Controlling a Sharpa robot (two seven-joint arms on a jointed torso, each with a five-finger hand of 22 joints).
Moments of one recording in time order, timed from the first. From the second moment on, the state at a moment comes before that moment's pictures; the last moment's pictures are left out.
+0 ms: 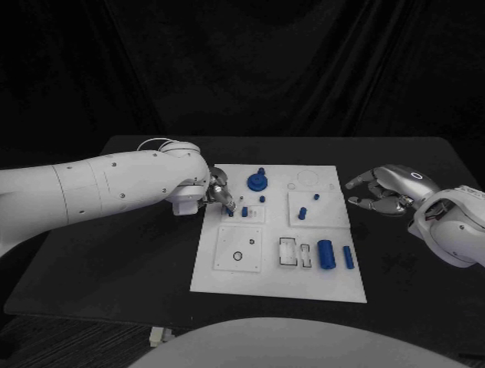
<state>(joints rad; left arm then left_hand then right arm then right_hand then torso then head) 1.28 -0.64 -0.21 1.32 -0.93 0.20 -0.58 1.08 -0.04 0.50 0.03 0.50 0.98 0.06 0.25 1.20 1.47 -0.01 1.57 1.31 1.47 -0.06 1.57 1.31 0.05 1.44 0.05 1.37 1.31 1.20 -0.99 -0.25 1.52 -1.48 -0.48 -0.01 1.42 -0.05 0.18 0.20 0.32 0.89 0.13 0.08 0.13 1.46 0.02 1.57 1.31 1.47 -0.05 1.57 1.31 0.05 1.44 0.06 1.21 1.31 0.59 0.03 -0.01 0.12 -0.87</state>
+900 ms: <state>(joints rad) 1.27 -0.66 -0.21 1.34 -0.94 0.20 -0.59 1.09 -0.04 0.50 0.03 0.50 0.98 0.06 0.25 1.20 1.47 -0.01 1.57 1.31 1.47 -0.06 1.57 1.31 0.05 1.44 0.05 1.37 1.31 1.20 -0.99 -0.25 1.52 -1.48 -0.48 -0.01 1.42 -0.05 0.19 0.20 0.32 0.89 0.13 0.08 0.13 1.46 0.02 1.57 1.31 1.46 -0.05 1.57 1.31 0.05 1.44 0.07 1.21 1.31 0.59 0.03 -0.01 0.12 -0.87</state>
